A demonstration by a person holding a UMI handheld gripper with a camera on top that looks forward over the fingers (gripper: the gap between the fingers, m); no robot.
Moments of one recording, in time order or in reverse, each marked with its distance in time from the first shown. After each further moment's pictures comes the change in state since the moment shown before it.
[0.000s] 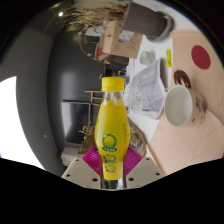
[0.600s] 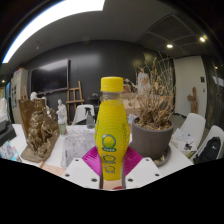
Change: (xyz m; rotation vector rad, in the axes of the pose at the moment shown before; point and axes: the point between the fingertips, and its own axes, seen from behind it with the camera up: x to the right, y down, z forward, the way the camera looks) arm 0.033 -0.268 -0.102 0.321 0.462 -1.322
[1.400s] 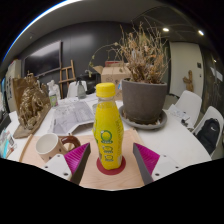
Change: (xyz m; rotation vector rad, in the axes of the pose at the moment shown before) arm 0.041 0.152 -0.012 -0.229 0.058 0.025
